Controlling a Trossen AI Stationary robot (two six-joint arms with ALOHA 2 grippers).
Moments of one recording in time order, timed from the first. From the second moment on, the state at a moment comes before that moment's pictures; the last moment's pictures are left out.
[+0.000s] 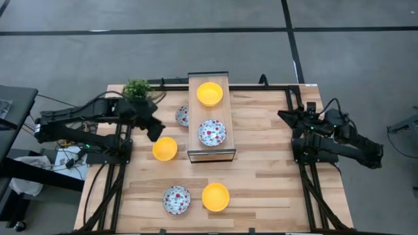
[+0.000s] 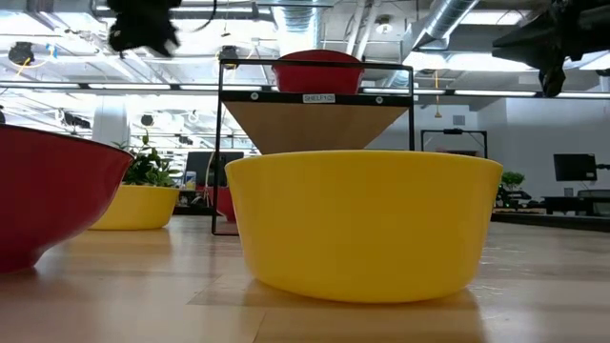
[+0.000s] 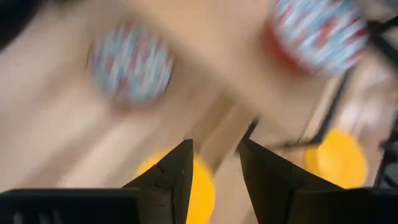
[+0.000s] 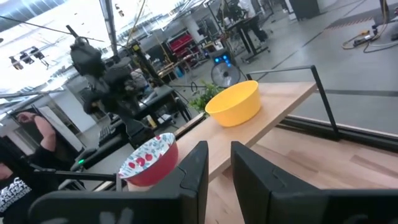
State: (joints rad) left arm 0.09 0.97 1.09 -1.02 -0.11 -0.60; right arm -0.29 0.00 0.40 -0.41 0.08 0.47
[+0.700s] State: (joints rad) left arm 0.09 1.01 0.79 -1.21 0.02 -1.00; right arm -0.29 0.00 0.40 -0.41 0.08 0.47
